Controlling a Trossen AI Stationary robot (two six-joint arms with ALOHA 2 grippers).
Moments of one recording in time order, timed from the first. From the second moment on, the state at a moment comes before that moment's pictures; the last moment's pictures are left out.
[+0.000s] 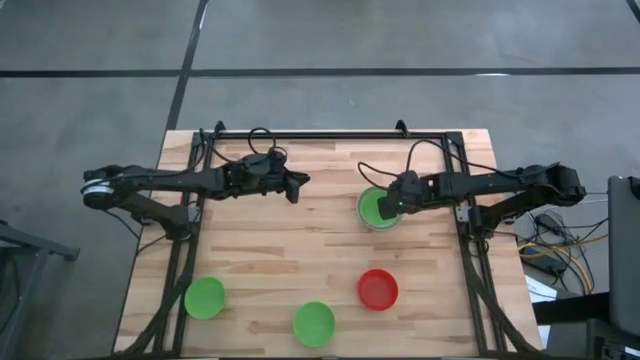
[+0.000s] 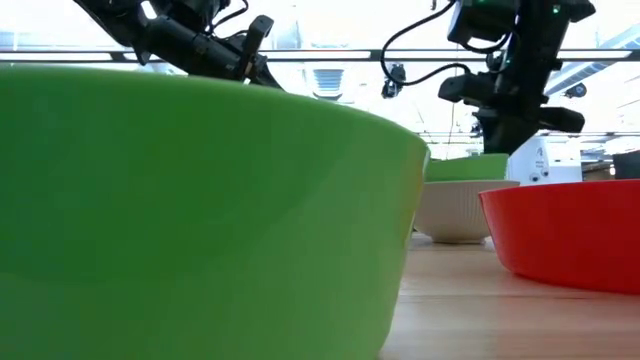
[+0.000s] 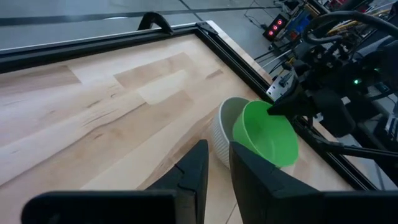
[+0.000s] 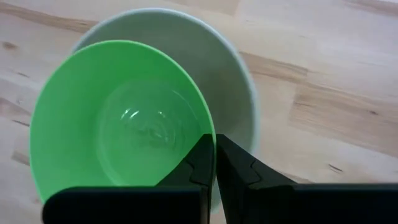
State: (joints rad) left arm 0.21 1.24 0.74 0.17 -0.13 -0.65; right arm -0.06 1.24 0.83 -0.83 0.27 1.23
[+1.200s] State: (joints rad) left arm 0.21 1.24 0.75 0.16 -0.13 -0.65; right arm -0.06 1.25 0.79 -0.80 0.26 1.27
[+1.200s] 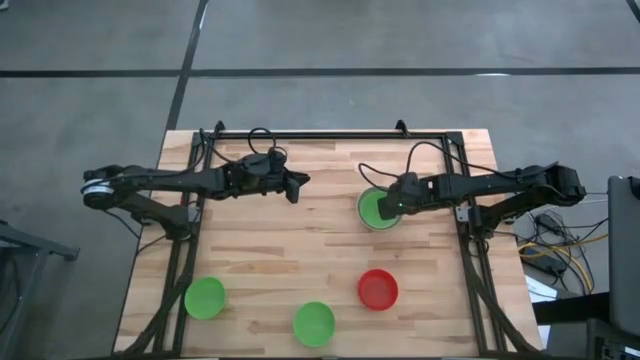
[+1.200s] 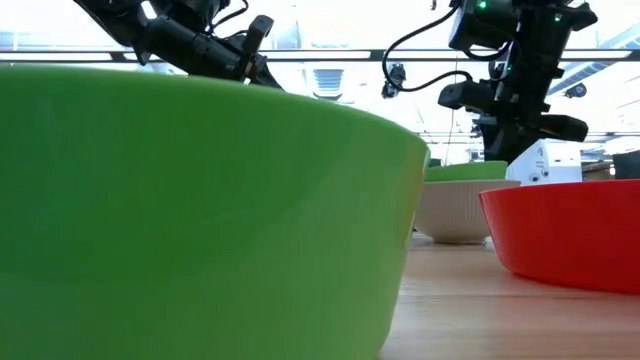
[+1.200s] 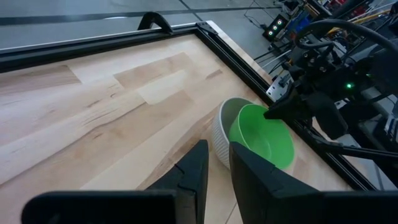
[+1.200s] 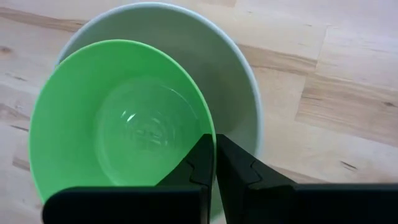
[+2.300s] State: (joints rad) left arm 0.21 1.24 0.75 0.16 -0.13 -0.65; right arm -0.06 1.25 0.79 -0.77 0.27 1.27
